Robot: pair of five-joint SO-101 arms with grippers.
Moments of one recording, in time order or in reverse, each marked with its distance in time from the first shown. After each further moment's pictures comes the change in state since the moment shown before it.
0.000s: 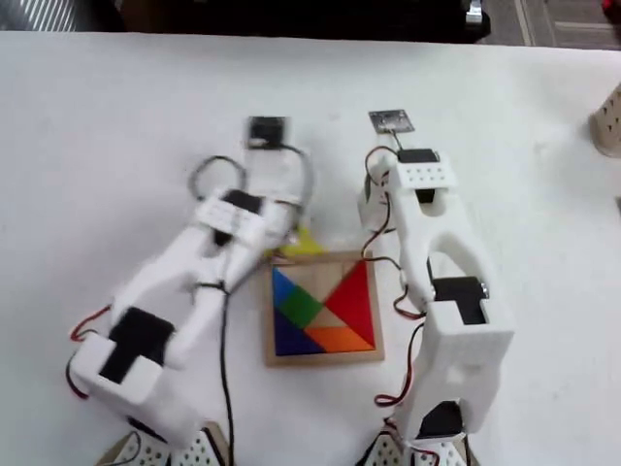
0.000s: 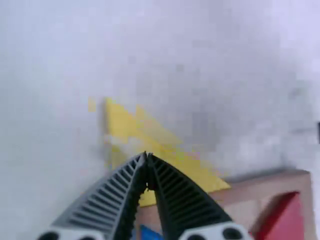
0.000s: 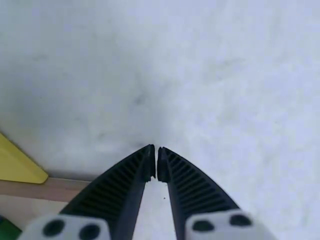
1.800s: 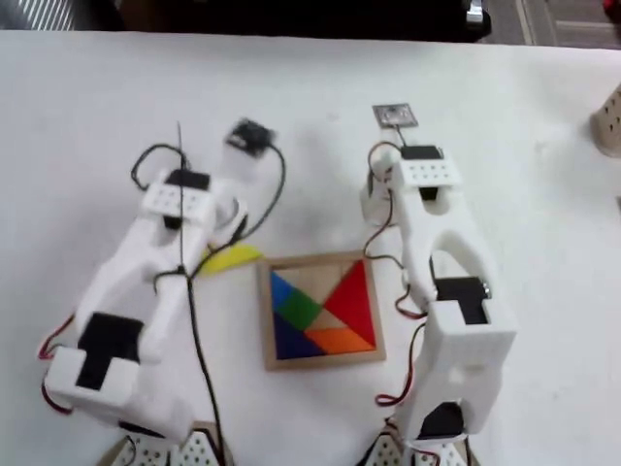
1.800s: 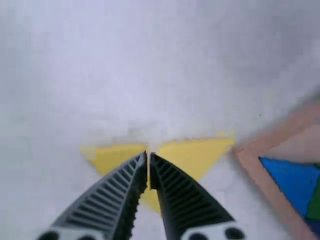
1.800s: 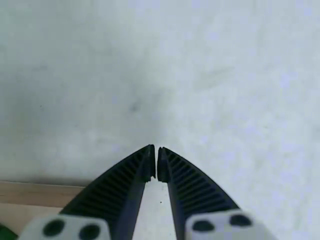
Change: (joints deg) left arm -14.5 -3.5 -1.6 16.3 -41.1; right arm 0.5 0.0 -1.5 0.0 0.0
